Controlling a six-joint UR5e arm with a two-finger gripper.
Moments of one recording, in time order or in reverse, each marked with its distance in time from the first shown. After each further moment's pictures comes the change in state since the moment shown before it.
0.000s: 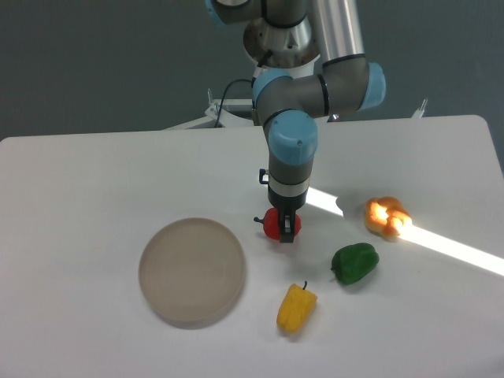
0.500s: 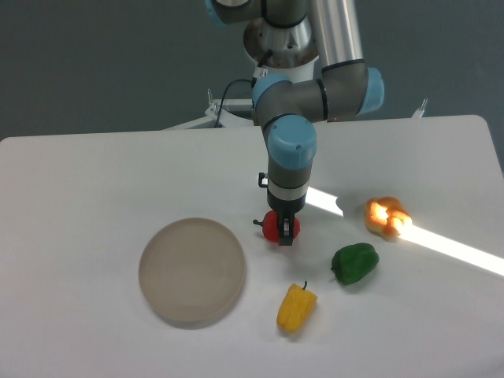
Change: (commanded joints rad) arm -0.003 -0.006 0.000 0.014 -0.002 0.005
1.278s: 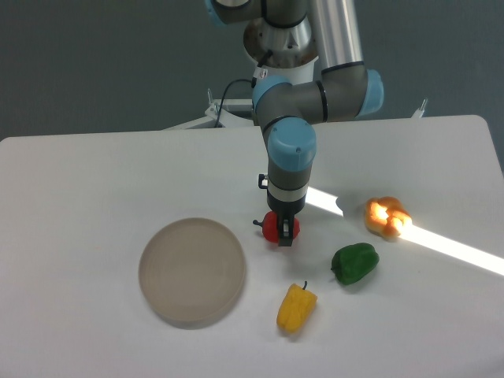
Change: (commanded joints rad) arm 0.002 -0.009 -0.002 0.000 0.002 0.002
